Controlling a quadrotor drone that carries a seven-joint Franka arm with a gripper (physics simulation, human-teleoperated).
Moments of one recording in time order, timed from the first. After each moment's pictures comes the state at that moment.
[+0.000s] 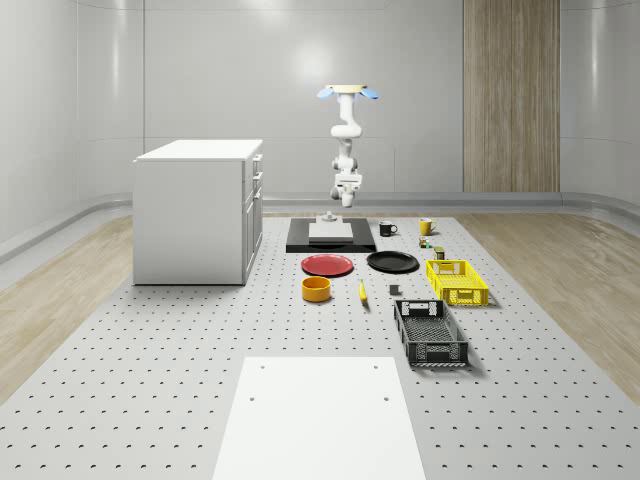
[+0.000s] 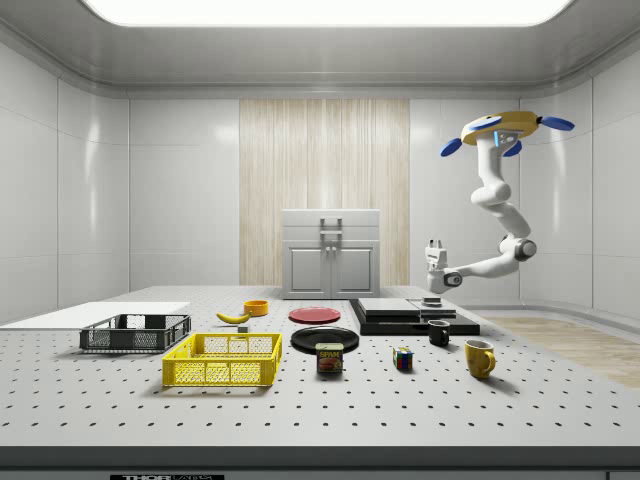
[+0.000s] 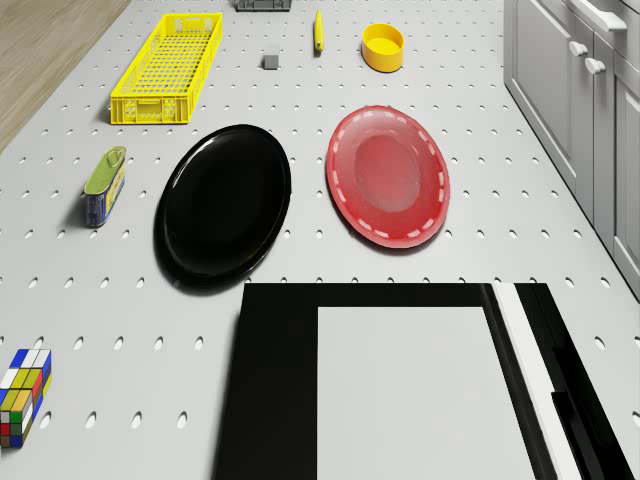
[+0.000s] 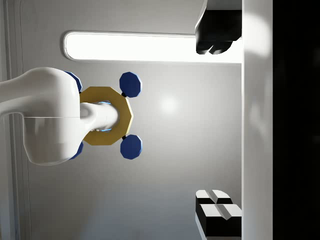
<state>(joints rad) -0.02 -0.72 0.03 -2.06 -0.03 1.38 0.79</state>
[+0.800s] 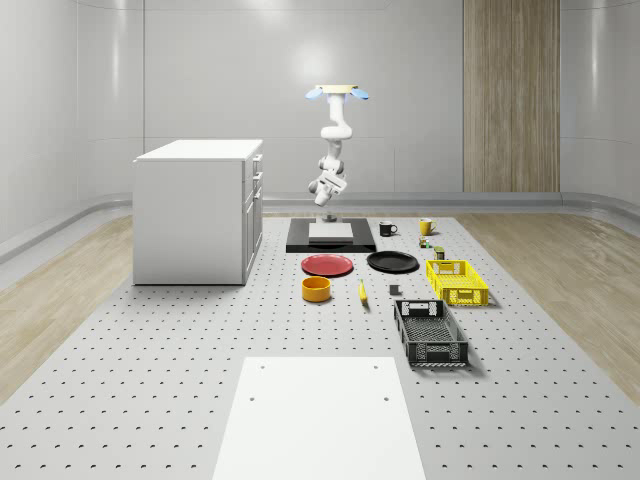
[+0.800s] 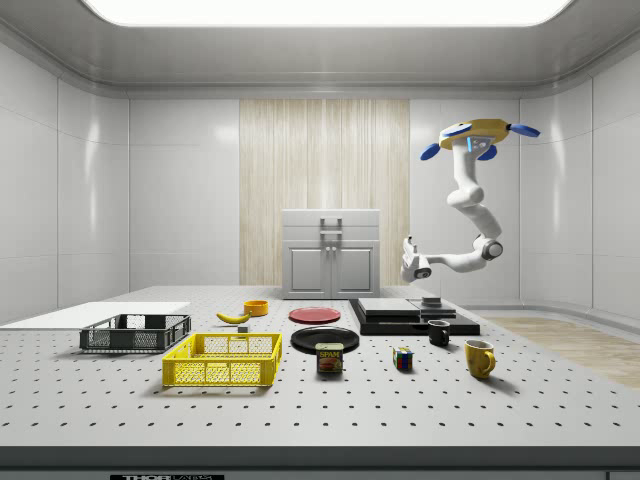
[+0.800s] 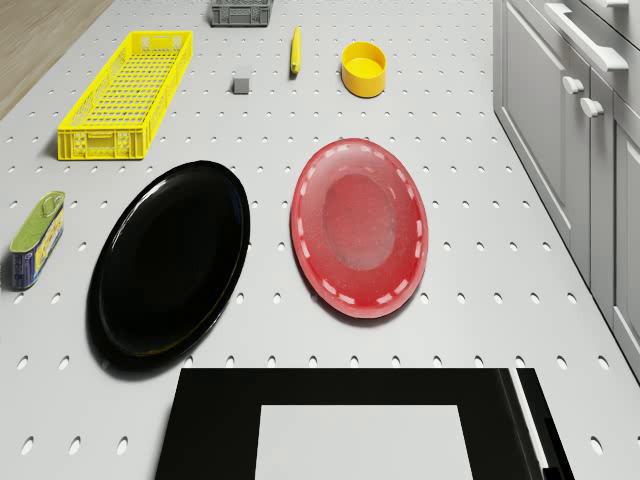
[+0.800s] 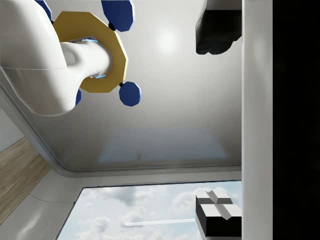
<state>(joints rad) -0.11 -0.74 0.33 -2.15 -0.47 1.41 0.85</state>
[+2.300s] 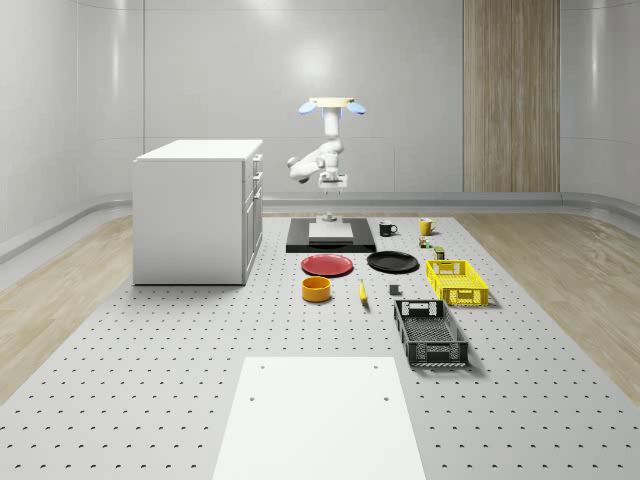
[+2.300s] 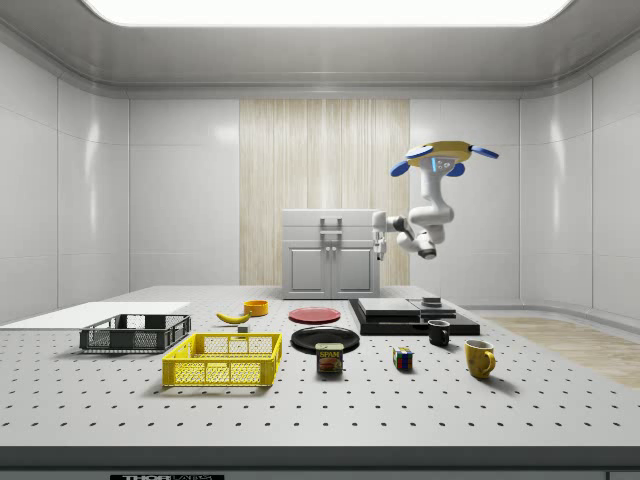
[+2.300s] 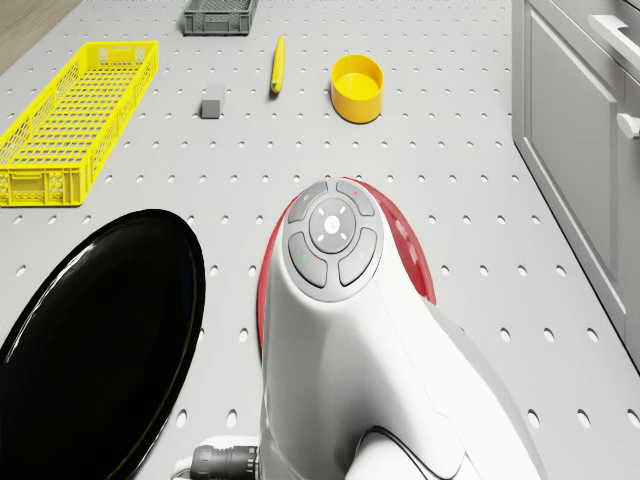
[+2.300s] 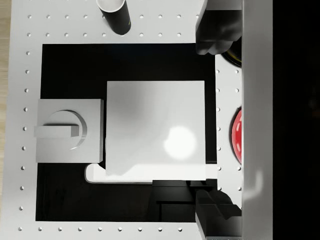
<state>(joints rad) -1.02 -1.06 1.25 -2.90 -1.98 1.17 1.56</state>
